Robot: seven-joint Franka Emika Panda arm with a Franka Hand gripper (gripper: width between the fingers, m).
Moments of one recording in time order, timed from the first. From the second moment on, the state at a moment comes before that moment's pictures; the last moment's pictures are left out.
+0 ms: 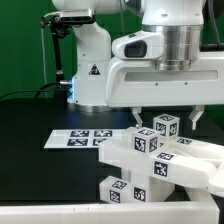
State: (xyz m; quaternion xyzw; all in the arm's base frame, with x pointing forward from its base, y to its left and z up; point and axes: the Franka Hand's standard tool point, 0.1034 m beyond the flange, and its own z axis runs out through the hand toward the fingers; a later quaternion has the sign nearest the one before) arm 0.581 0.103 0.110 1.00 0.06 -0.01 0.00
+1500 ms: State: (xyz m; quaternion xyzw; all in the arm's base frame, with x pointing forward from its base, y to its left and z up) arm 0.583 0.095 0.107 1.00 -0.01 0.00 0.00
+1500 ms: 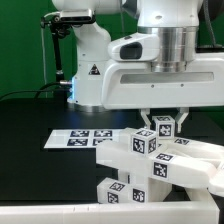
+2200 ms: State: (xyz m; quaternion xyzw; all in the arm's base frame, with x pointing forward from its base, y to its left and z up) arm 0.583 0.096 0.107 0.96 -0.28 -0.01 -0.02
